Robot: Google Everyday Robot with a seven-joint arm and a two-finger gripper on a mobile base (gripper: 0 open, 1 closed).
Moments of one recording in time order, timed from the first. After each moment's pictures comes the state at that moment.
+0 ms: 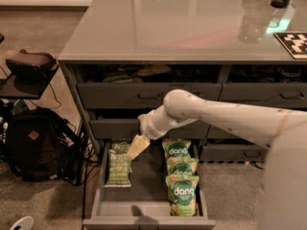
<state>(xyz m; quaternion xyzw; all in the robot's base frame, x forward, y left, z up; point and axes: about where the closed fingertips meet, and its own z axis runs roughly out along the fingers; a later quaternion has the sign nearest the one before) 0.596 0.070 0.585 -0.59 0.73 0.24 0.26</state>
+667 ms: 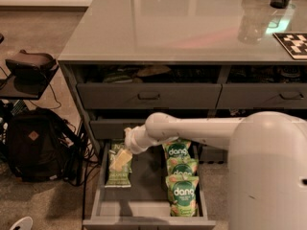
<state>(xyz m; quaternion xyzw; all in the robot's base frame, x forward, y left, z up) 0.601 0.140 0.499 -0.57 0.72 0.26 0.29</state>
